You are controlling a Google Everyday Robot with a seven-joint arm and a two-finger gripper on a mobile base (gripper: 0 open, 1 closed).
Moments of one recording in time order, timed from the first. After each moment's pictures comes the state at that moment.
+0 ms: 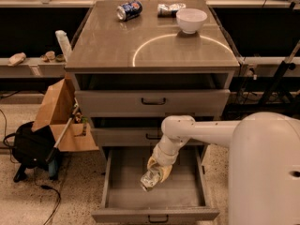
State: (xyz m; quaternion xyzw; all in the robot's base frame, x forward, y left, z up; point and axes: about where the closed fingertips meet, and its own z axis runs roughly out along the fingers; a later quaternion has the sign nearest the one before) arm 0.523 -0.029 0.407 -0.90 0.39 0.17 0.11
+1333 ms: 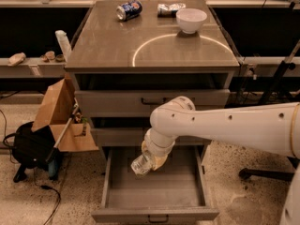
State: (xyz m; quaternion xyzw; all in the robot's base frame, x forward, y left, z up) arm 0.513 -0.005 0.559 -0.88 0.46 0.02 0.13
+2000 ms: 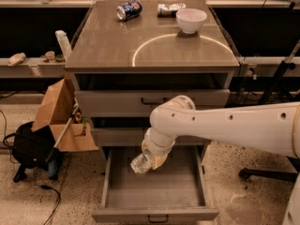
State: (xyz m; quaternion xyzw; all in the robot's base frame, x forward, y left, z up) arm 0.513 -0.006 0.566 -0.87 0.47 0.02 0.14
